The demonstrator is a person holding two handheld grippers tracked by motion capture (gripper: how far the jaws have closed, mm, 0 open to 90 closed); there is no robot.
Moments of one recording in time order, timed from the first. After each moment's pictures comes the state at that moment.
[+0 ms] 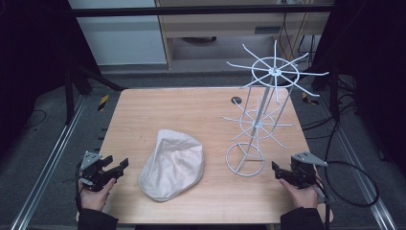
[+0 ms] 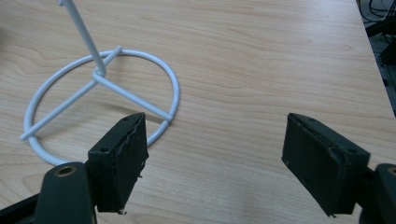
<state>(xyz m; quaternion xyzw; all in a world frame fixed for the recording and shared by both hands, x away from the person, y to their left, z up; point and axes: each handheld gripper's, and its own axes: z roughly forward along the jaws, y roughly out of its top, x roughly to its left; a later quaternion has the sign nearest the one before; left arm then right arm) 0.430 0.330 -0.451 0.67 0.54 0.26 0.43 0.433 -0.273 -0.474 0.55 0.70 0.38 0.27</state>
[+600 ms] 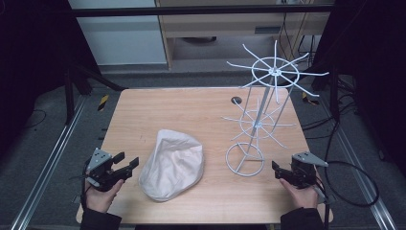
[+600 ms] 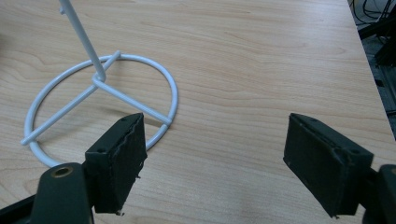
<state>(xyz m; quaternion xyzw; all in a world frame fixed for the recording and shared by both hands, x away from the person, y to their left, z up) 0.420 0.294 -0.424 0.71 0.48 0.25 0.45 0.431 -0.272 -0.471 0.55 0.69 0.38 0.28</state>
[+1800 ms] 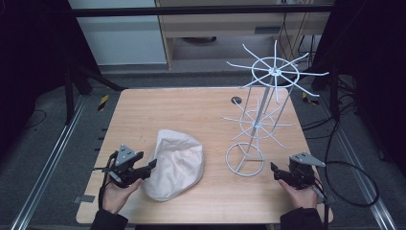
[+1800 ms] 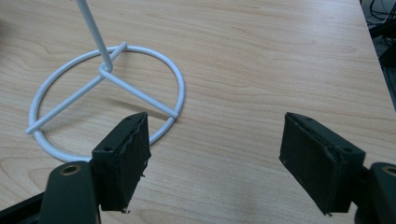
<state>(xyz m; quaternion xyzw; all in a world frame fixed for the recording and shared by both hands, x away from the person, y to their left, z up) 0.434 0.245 -0.425 0.77 0.44 0.23 0.41 0.431 -0.268 -0.473 0.54 0.71 0.37 0.28</state>
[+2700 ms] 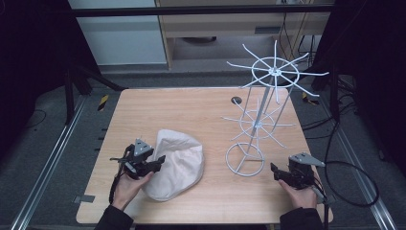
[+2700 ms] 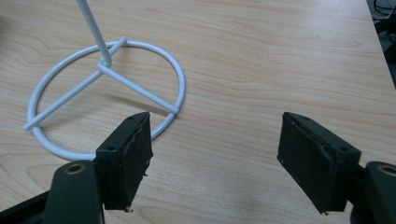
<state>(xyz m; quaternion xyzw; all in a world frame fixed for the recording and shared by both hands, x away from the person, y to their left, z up) 0.467 0.218 -0.438 0.79 0.43 0.23 0.36 0.431 -0.268 -0.476 0.54 0.71 0.37 0.27</state>
